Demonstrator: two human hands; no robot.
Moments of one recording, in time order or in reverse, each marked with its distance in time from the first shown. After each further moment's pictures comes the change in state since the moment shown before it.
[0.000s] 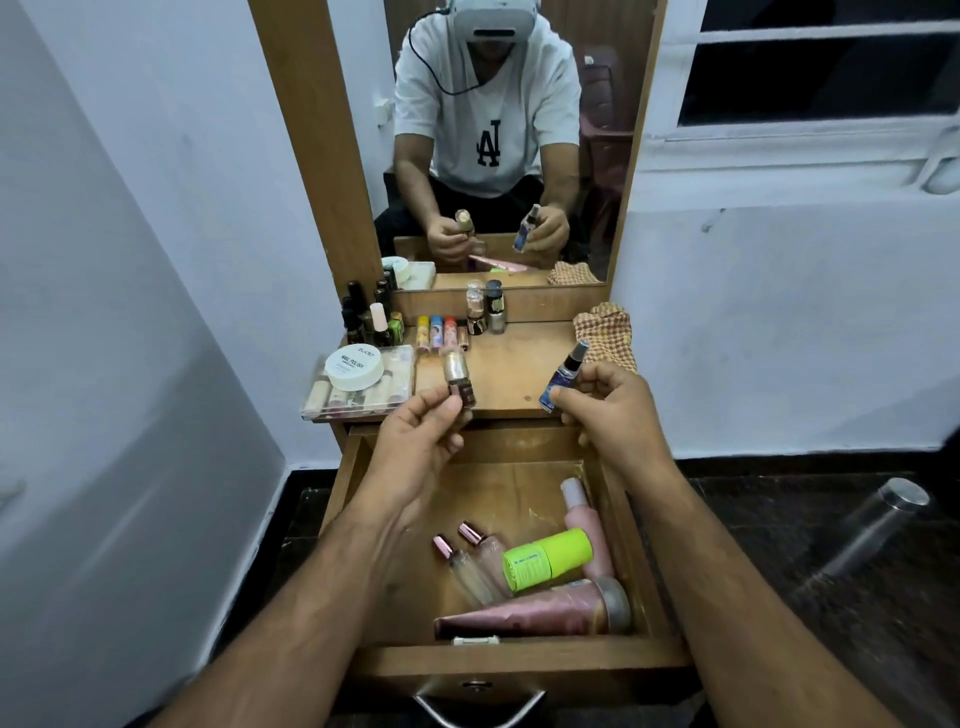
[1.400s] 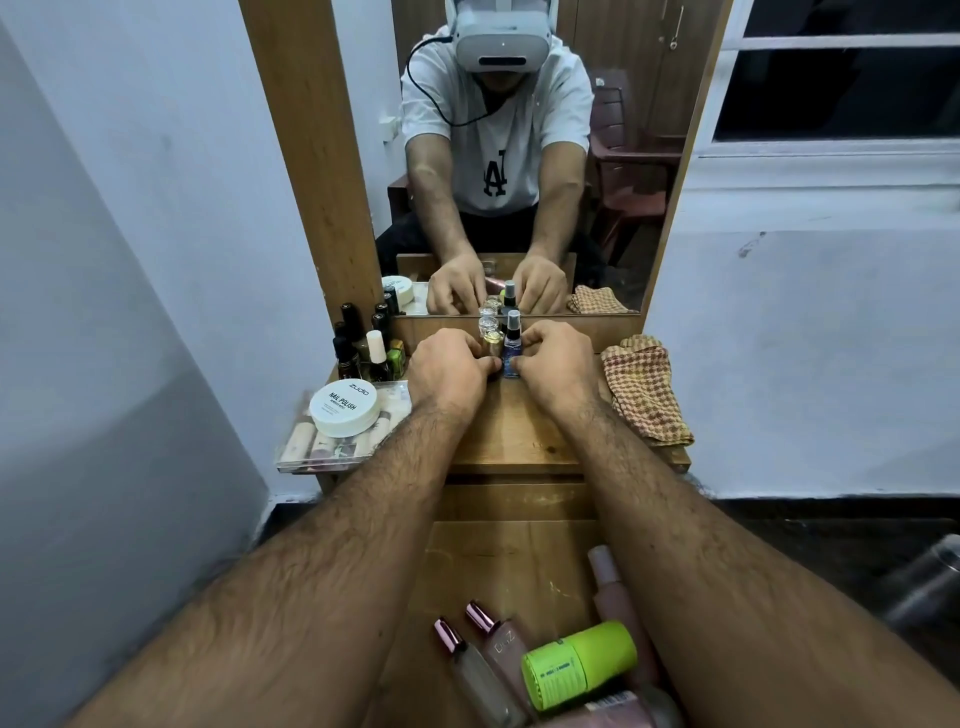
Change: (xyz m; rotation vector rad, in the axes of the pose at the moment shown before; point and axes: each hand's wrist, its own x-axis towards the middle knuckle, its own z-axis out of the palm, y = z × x) left_hand 0.151 0.025 0.042 1.335 0.305 0.246; right_hand 0.129 -0.001 0.085 -0.647 0.073 -0.051
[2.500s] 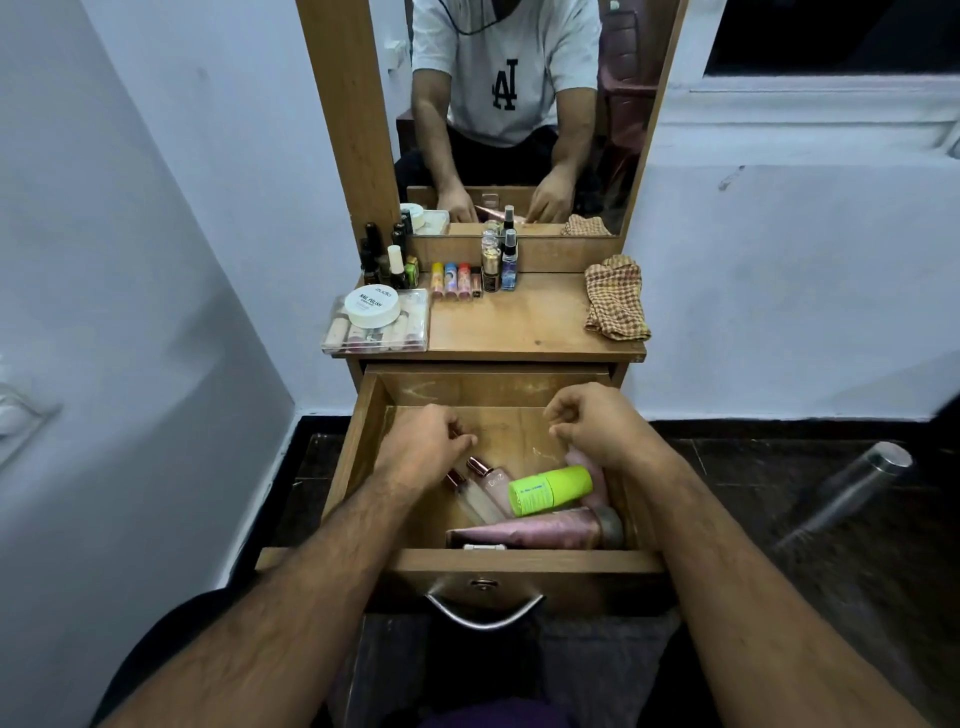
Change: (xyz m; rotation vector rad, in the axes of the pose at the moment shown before) left_hand -0.178 -0.087 -0.026 0.149 -0.365 0.025; right_hand -0.159 0.068 -0.060 -0.115 -0.473 -0.058
